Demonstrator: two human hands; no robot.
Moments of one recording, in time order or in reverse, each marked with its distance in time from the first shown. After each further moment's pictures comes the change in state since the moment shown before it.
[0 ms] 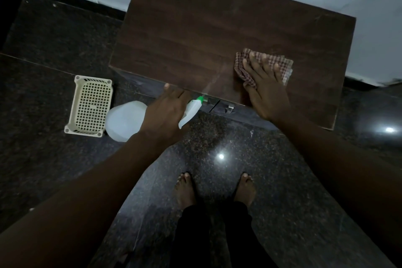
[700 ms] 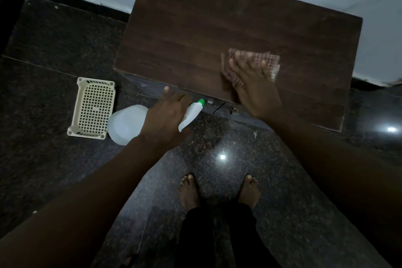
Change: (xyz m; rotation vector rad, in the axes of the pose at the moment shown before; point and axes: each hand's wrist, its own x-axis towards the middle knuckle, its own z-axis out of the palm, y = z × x) left_hand -0.003 -0.014 0.002 -0.026 0.003 0.007; right_hand 0.017 -0.032 0.010 -0.044 -0.016 -0.085
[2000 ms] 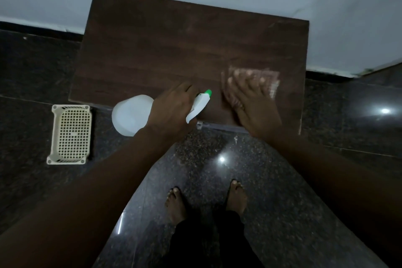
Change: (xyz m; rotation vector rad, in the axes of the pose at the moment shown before) left_hand 0.102 0.087 0.007 0.071 -0.005 0.127; right_hand -0.058 0.085 -0.025 -0.054 -0.004 0.080
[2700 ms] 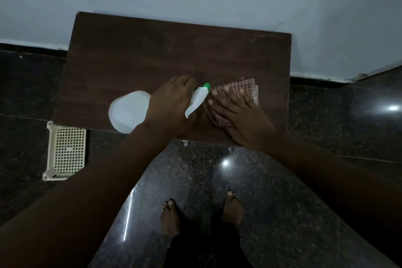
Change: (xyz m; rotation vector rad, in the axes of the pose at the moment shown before) left_hand 0.074 0.021 -0.002 0.061 0.003 0.016; right_hand 0.011 0.044 -0.010 -0.126 -0.088 -0.269
